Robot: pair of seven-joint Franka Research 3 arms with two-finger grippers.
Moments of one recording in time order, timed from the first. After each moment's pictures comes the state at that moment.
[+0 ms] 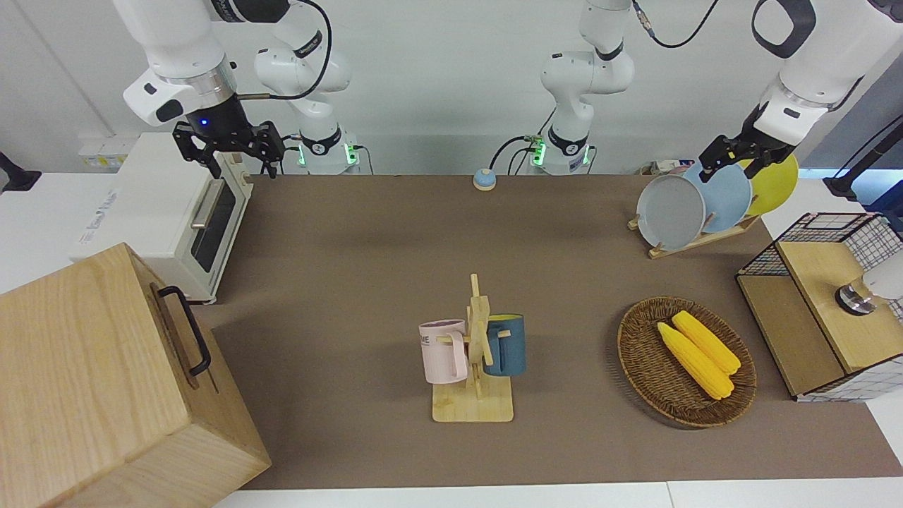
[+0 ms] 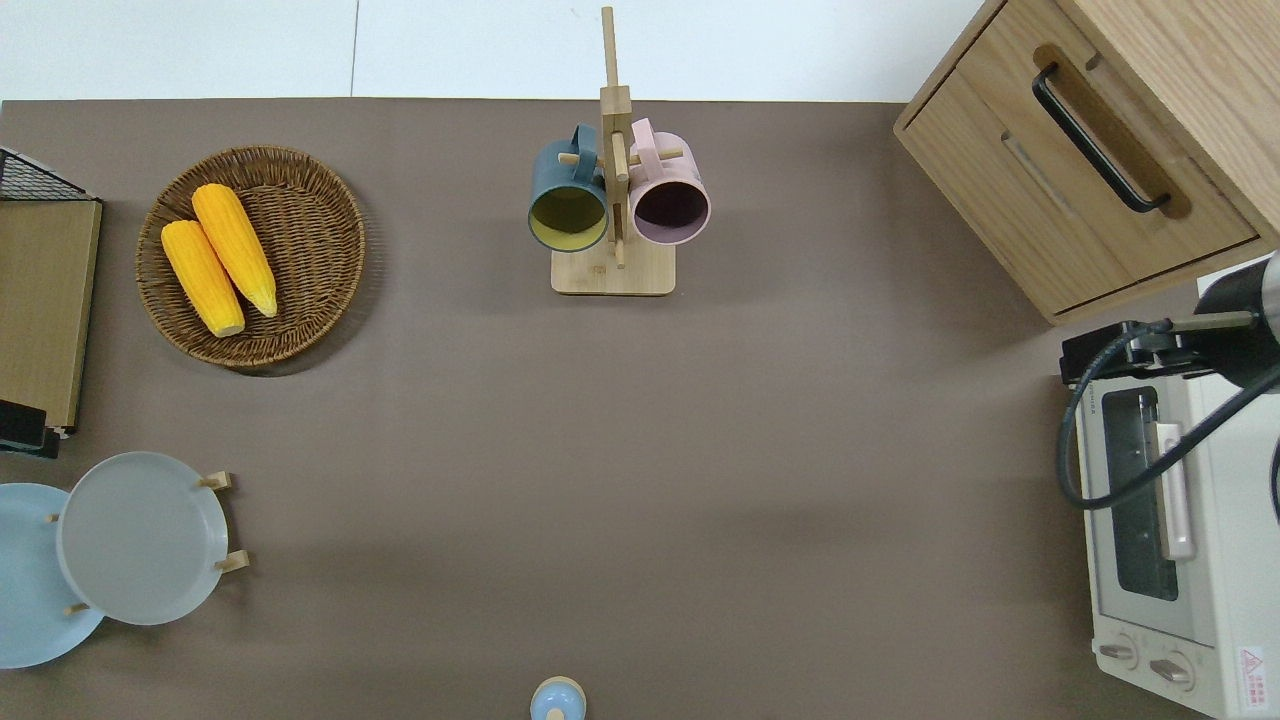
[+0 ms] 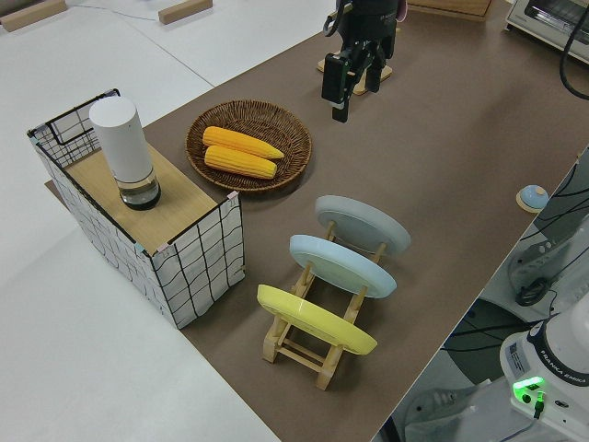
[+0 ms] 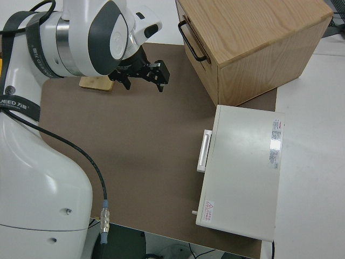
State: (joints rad) left arm -0.06 -0.02 0.25 -1.62 0.04 1.46 0.12; right arm -0.10 0.03 0.15 -1.48 -0.03 1.46 0.05
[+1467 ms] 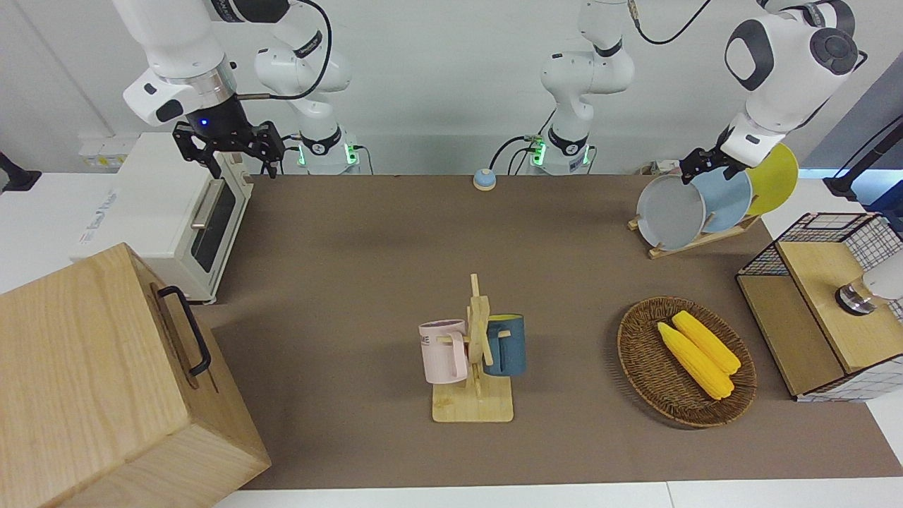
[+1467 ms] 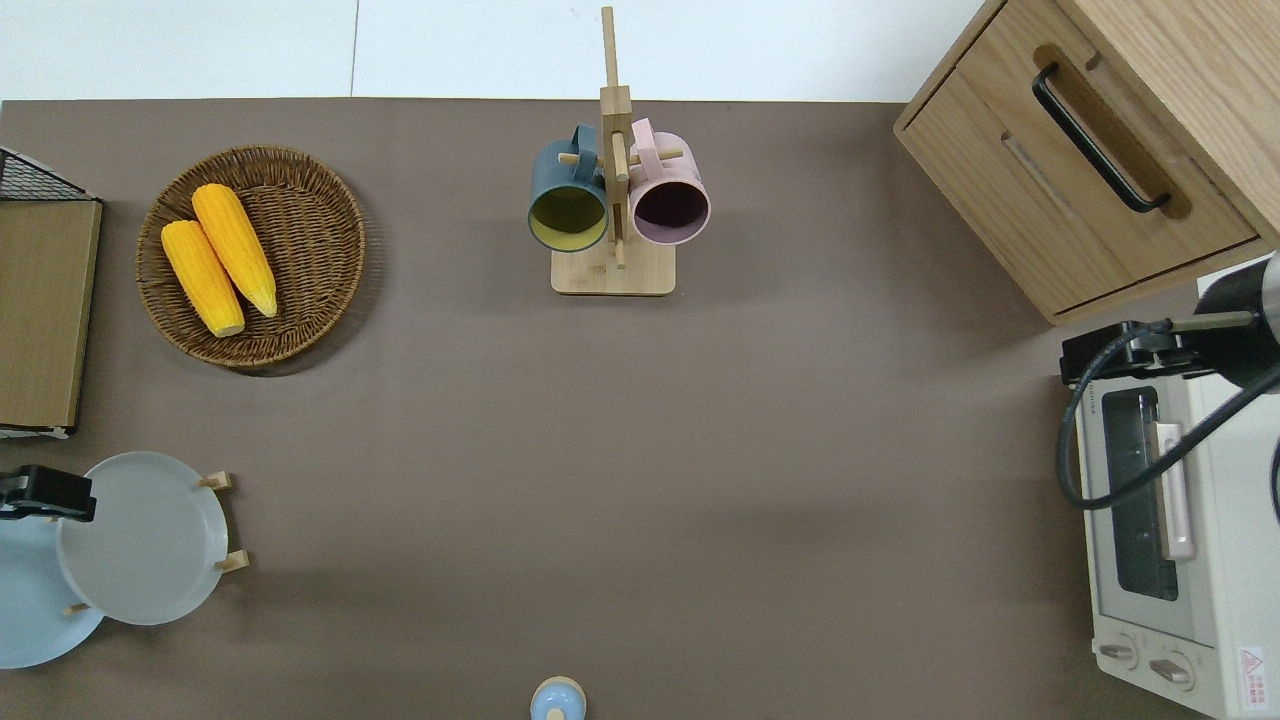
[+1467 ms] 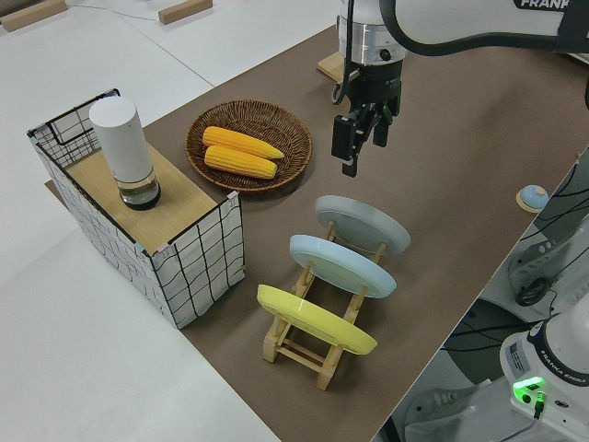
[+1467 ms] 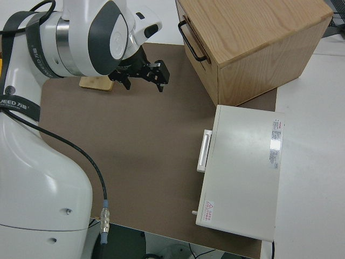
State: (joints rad) left arm -0.05 -0.14 0.25 -1.93 0.13 1.59 0.13; right arm -0.10 0.03 0.15 -1.48 -0.03 1.46 0.05
